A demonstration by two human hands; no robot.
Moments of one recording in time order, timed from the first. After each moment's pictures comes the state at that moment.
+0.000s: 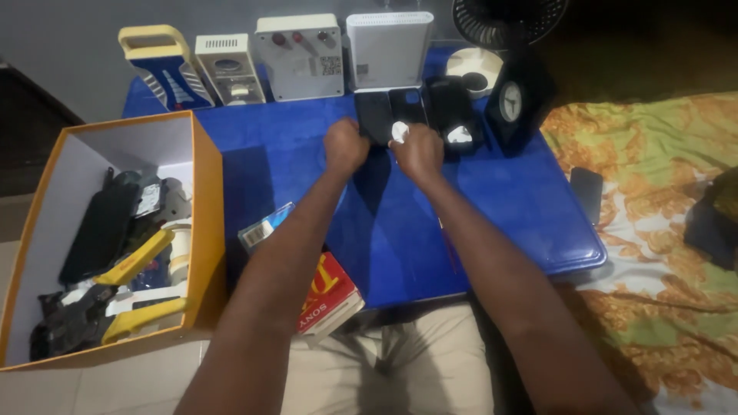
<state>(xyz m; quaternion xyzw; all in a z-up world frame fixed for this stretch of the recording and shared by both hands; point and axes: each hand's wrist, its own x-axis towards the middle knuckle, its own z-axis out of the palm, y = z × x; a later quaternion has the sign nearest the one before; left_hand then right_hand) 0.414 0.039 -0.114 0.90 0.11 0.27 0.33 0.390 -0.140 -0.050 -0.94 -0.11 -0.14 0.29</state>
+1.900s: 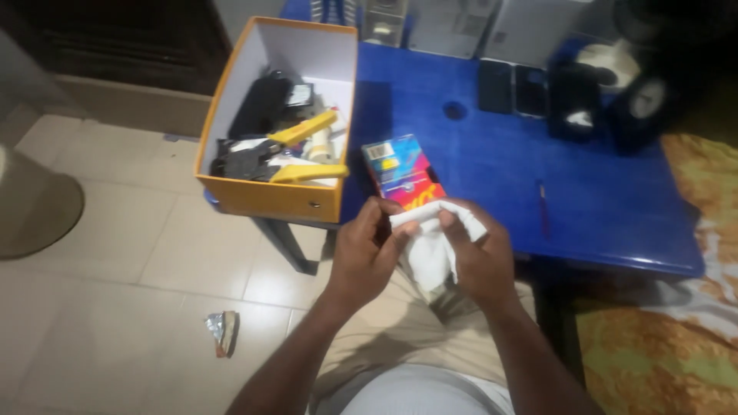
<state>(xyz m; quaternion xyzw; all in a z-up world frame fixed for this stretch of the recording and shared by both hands) -0.066 0.038 0.037 0.76 0.05 0.29 0.59 0.029 -0.120 0.027 -0.68 -0.22 0.11 0.69</state>
